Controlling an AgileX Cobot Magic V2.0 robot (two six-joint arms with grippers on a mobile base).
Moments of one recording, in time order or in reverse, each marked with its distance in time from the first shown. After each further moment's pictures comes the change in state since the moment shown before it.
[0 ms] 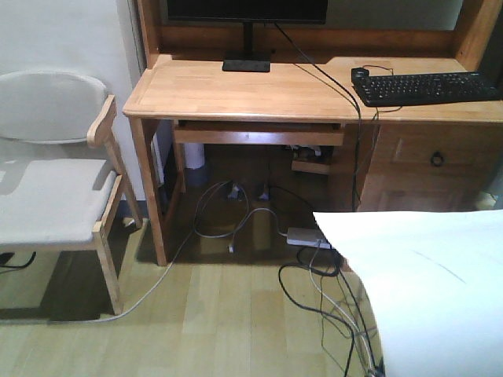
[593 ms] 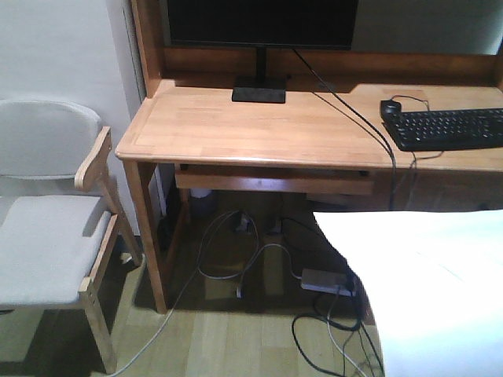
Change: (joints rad) left arm 0.000 0.000 0.000 0.000 0.000 0.000; right arm 0.000 0.000 0.000 0.000 0.000 0.000
